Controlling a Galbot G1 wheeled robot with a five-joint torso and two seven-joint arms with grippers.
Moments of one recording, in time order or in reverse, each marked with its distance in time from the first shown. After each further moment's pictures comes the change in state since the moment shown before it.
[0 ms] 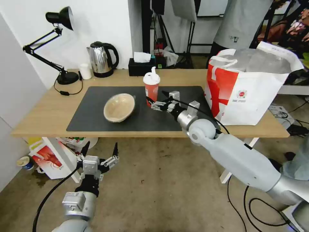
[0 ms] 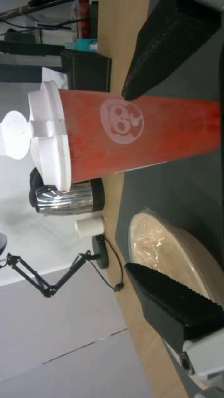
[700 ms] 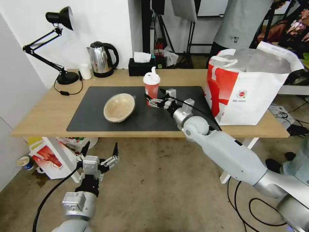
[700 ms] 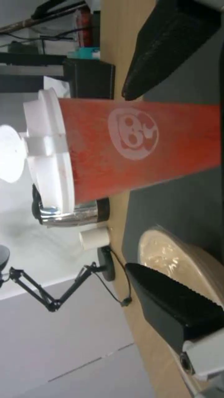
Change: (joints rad) left arm 0.000 0.000 0.000 0.000 0.000 0.000 0.000; right arm 0.022 0.081 0.024 -0.111 -0.031 0.016 -0.008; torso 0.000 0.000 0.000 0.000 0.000
